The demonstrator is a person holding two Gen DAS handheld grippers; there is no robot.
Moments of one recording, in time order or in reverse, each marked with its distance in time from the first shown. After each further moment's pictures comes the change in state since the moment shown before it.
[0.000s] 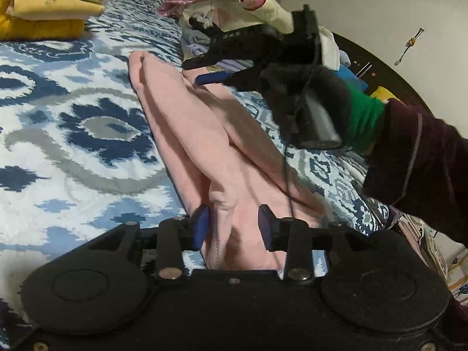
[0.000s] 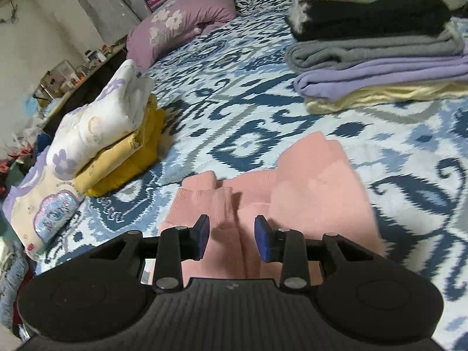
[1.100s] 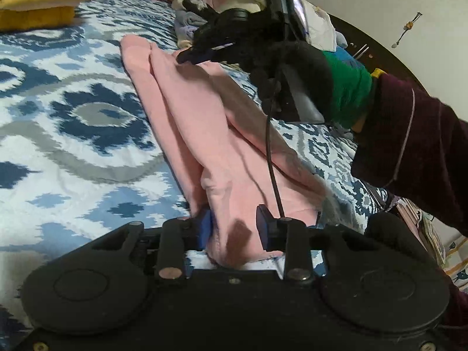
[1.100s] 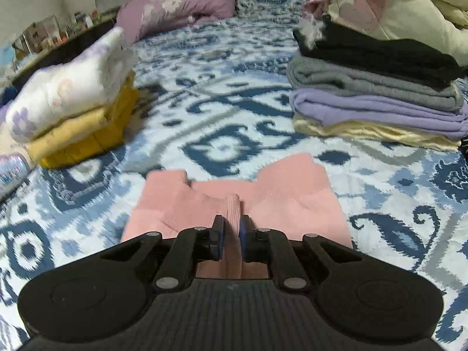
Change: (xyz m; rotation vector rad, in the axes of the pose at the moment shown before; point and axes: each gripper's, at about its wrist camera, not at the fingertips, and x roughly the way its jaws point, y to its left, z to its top) left arm 0.004 0.003 0.001 0.026 0.073 -0.014; right arm 0.018 0.024 0.003 -0.196 -0.030 -0.222
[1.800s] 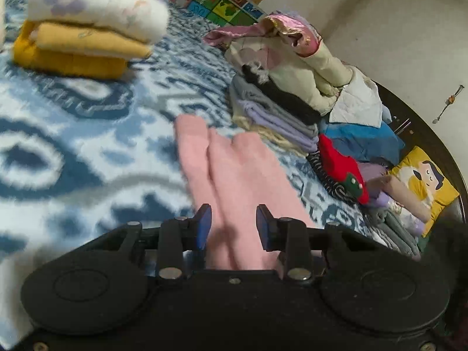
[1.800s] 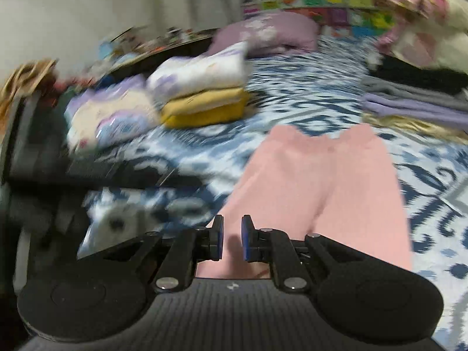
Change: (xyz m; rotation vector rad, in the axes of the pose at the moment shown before) left arm 0.015 0.040 0.096 -0.160 -0.198 0.122; right arm -0.110 0.044 -0.128 -0.220 -0.119 0.278
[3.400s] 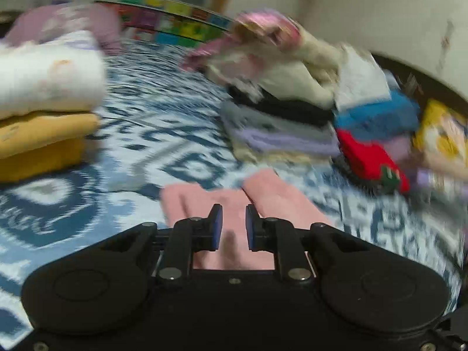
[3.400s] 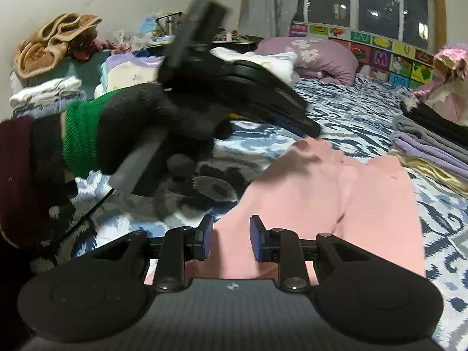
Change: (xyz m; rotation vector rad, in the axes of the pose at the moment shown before) left arm 0.086 -0.016 0.038 0.363 -0.014 0.107; right arm 0.004 0.034 -0.027 -0.244 -0.031 -0.009
